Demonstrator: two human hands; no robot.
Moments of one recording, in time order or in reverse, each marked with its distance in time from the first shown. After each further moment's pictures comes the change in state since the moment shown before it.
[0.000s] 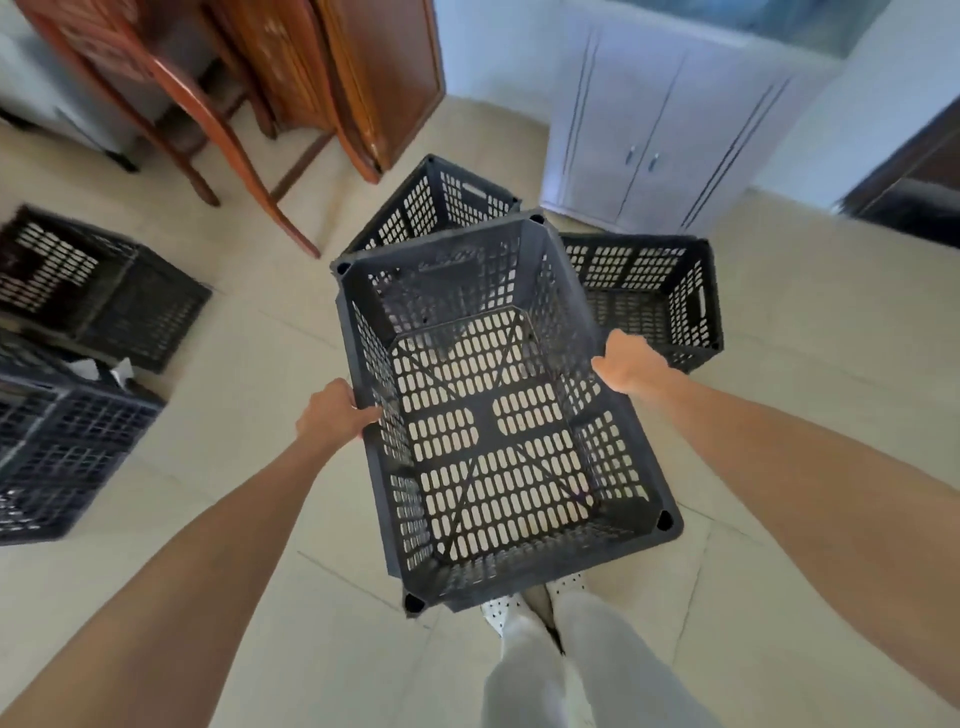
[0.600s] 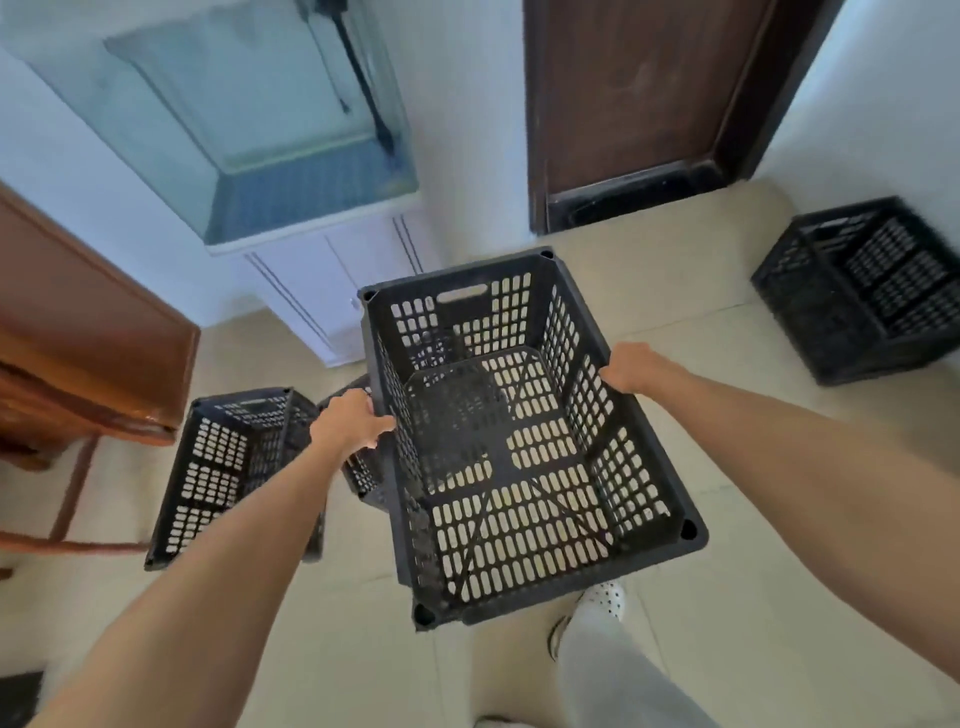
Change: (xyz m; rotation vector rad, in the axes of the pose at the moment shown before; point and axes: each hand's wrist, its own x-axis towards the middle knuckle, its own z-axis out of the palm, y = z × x) left_hand -0.101 0.447 0.072 0.460 -0.145 0.636; right_hand -0.083 0.378 -0.156 0.314 0.170 0.430
